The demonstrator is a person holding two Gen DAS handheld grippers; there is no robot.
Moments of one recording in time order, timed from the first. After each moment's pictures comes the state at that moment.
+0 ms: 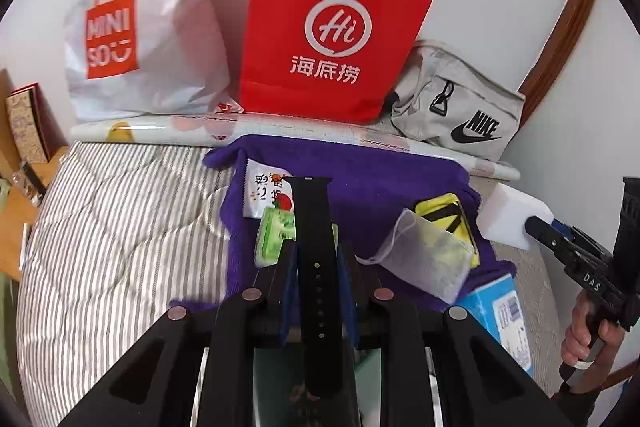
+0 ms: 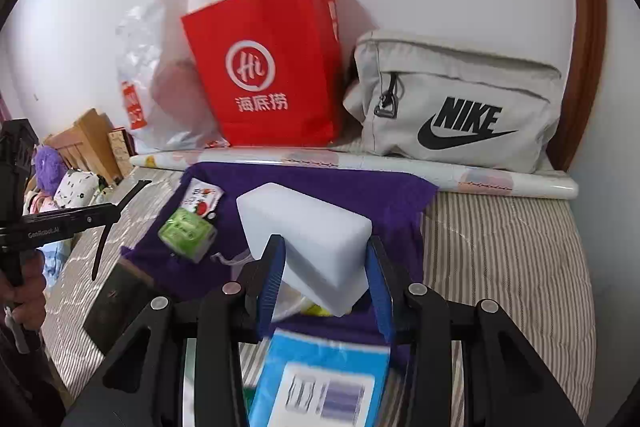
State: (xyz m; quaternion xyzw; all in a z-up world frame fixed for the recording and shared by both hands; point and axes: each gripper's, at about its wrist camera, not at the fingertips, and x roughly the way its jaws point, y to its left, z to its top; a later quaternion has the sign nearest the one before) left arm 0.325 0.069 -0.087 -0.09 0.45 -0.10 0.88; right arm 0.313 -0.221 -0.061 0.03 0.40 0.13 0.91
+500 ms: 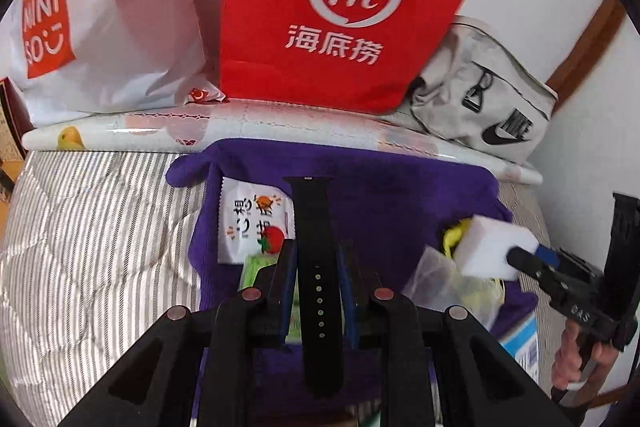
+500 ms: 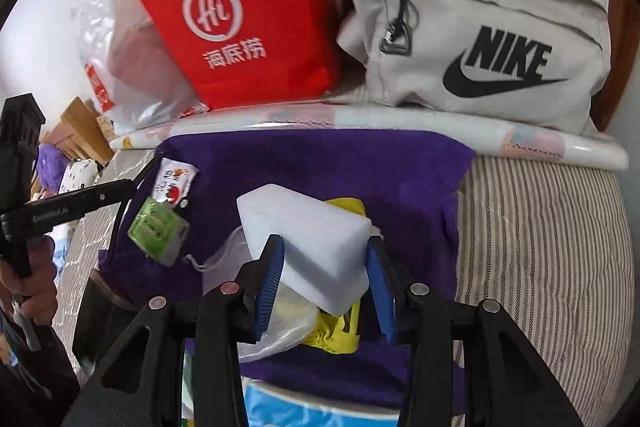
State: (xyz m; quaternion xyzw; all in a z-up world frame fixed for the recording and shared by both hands) left arm 0.406 0.053 -0.127 -0.10 0.50 -0.10 0.85; right arm 0.379 -0.217 -0.116 0.06 0.50 0.14 0.85
